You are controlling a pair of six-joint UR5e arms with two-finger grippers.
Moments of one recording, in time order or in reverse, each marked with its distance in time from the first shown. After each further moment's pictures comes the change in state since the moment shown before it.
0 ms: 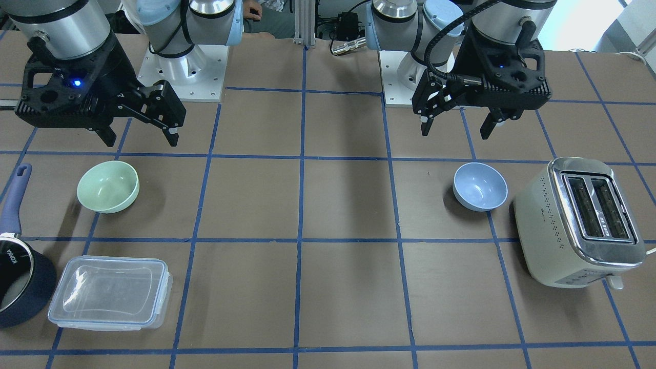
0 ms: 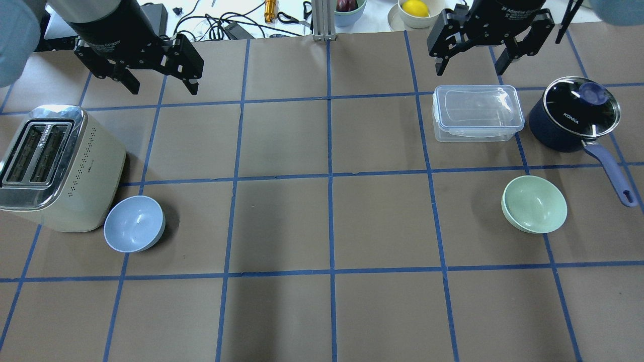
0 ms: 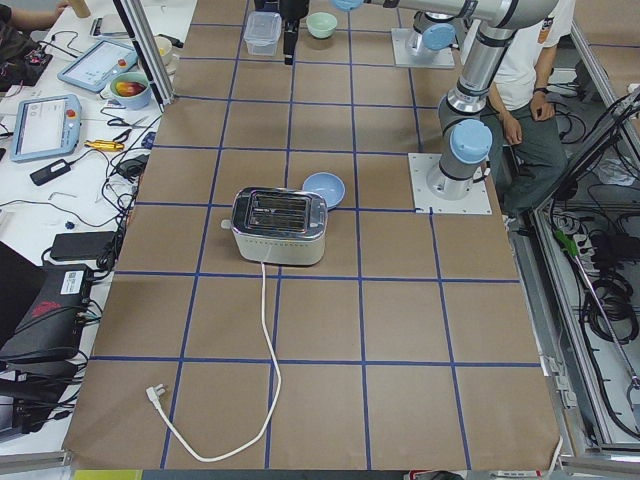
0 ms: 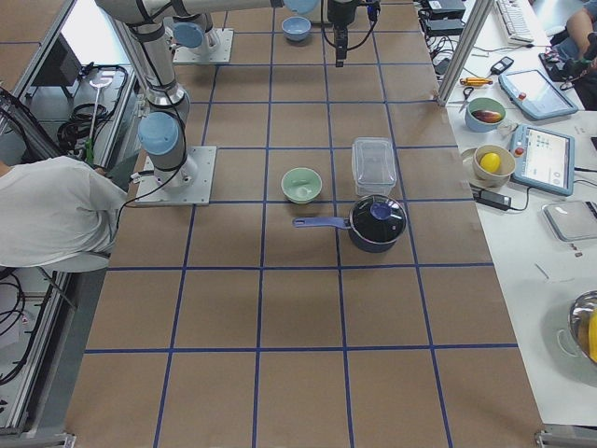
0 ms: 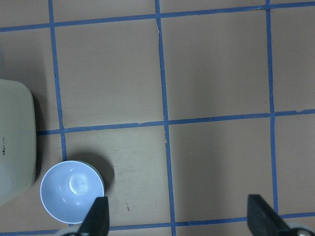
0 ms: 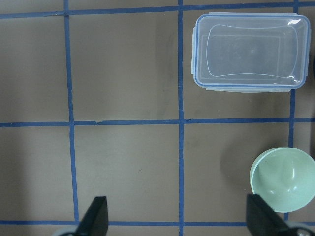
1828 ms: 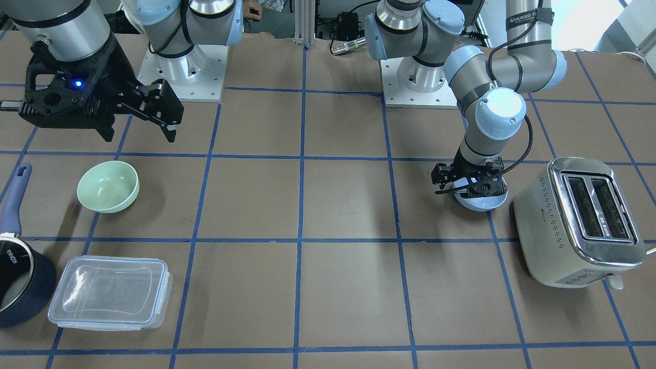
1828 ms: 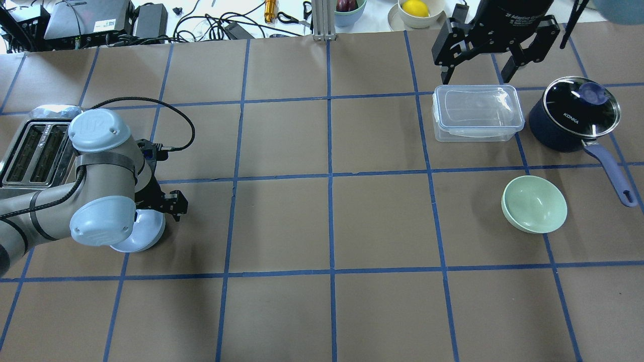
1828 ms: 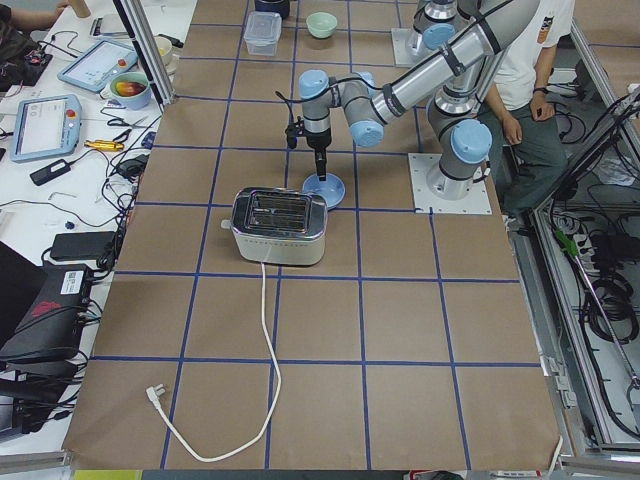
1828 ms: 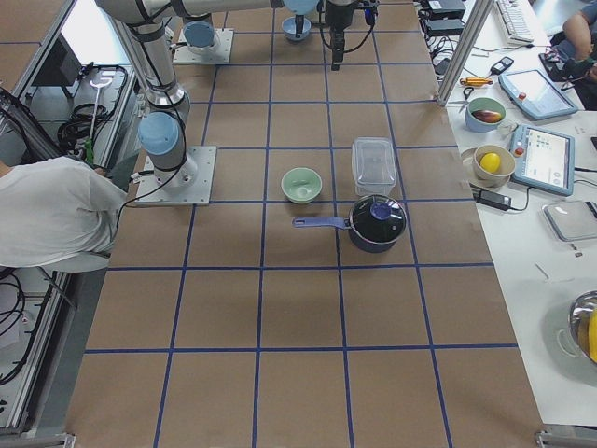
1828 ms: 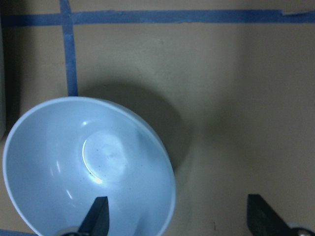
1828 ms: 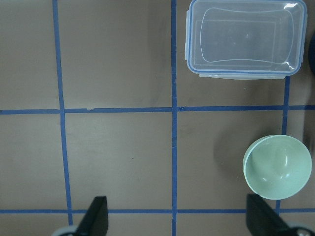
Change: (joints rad) left arm 0.237 -0.098 -0.728 0.656 0.192 0.140; right arm -0.002 0.000 0.002 0.042 -0.014 -0.006
